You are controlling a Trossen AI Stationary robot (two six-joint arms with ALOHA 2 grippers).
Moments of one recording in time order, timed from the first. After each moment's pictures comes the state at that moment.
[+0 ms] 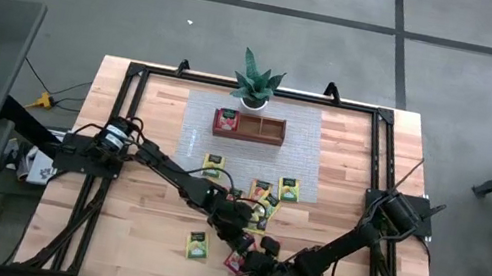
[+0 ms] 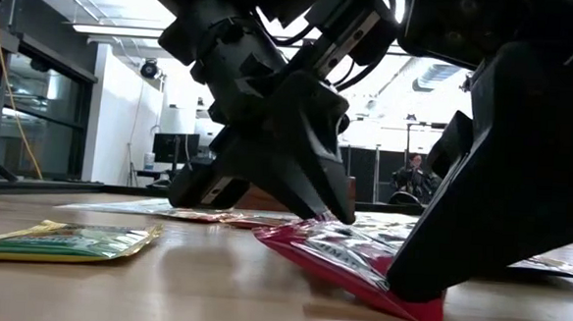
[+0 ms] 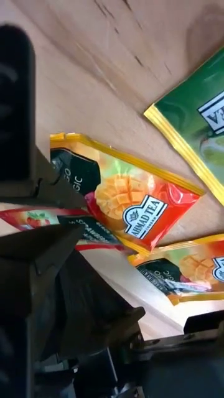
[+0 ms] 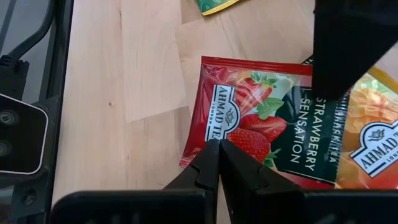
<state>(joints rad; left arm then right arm) -0.29 2.05 1.28 -0.04 0.27 -1.28 0.70 2.10 1.17 0.05 0.43 0.85</state>
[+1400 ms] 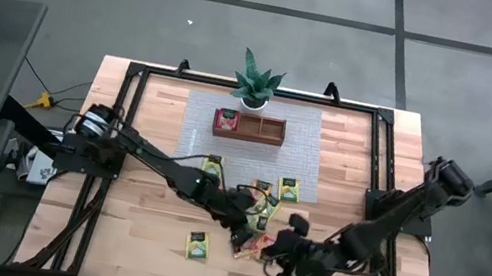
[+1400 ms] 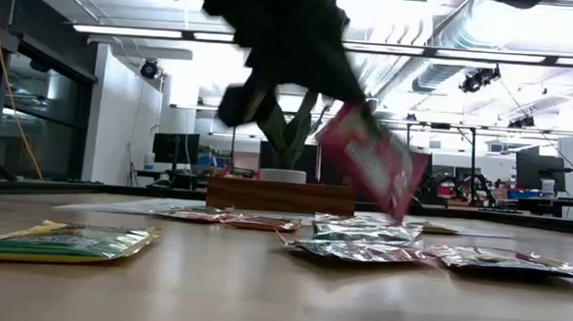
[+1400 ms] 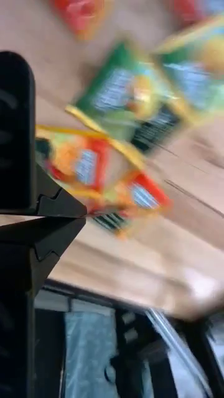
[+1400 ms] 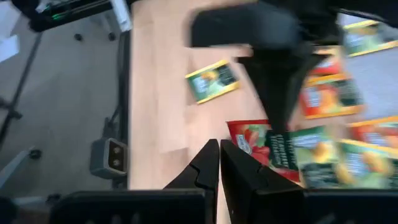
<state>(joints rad) -0.29 1.88 1.28 -0.09 0.01 -1.02 0.70 1.57 1.17 -0.38 0.50 0.78</state>
